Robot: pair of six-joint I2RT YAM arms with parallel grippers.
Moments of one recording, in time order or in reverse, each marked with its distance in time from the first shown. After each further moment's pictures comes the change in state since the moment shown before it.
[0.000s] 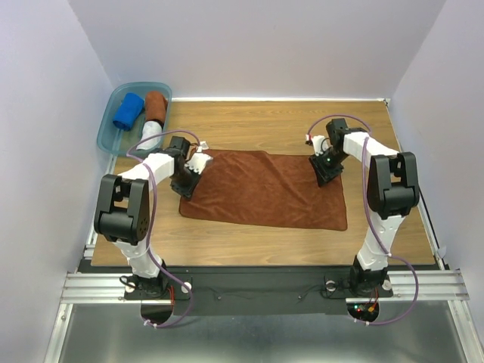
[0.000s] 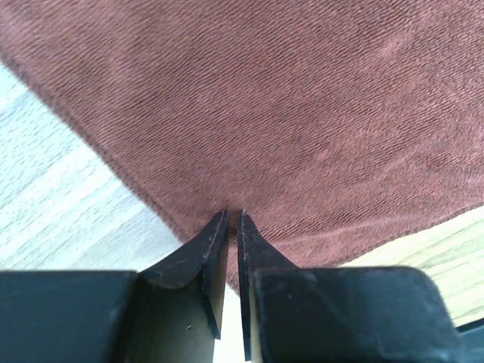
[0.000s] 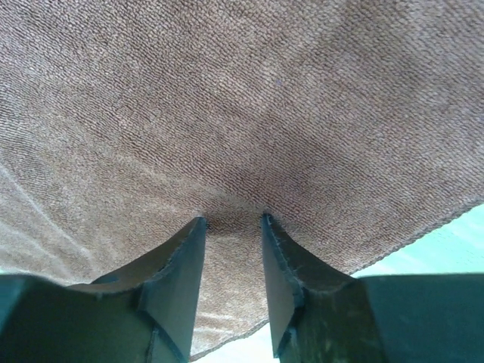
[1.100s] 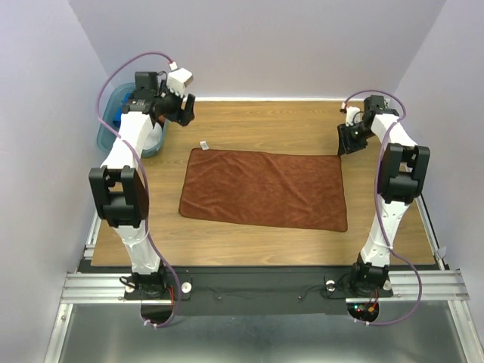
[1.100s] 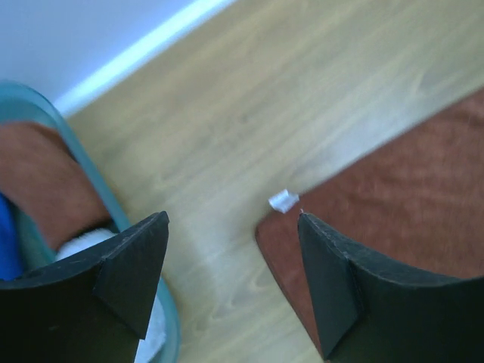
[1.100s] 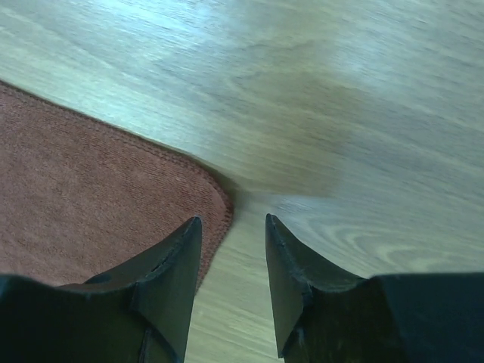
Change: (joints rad) left arm 0.175 0.146 0.692 0.195 0.292 0.014; right arm -0.252 0.218 0.423 -0.019 -0.110 0.033
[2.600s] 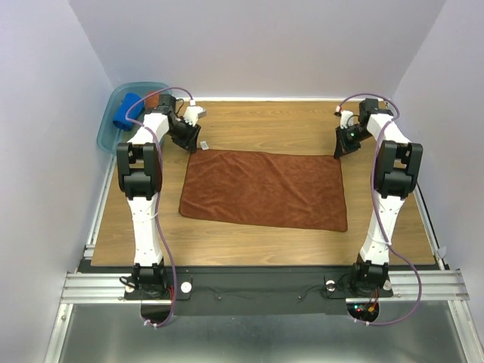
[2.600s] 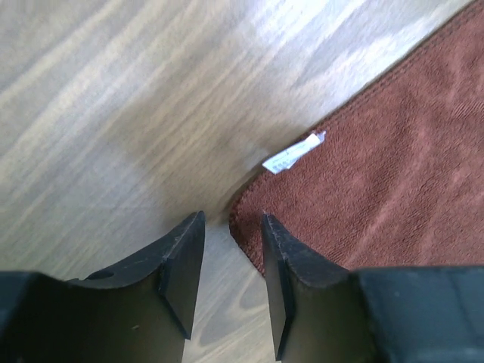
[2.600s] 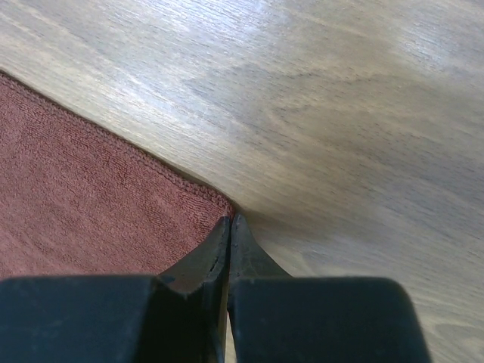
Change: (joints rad) left arm -0.001 0.468 0.186 -0.286 0.011 0.163; right arm 0.006 0.119 0.097 -0.076 -0.113 -0.036
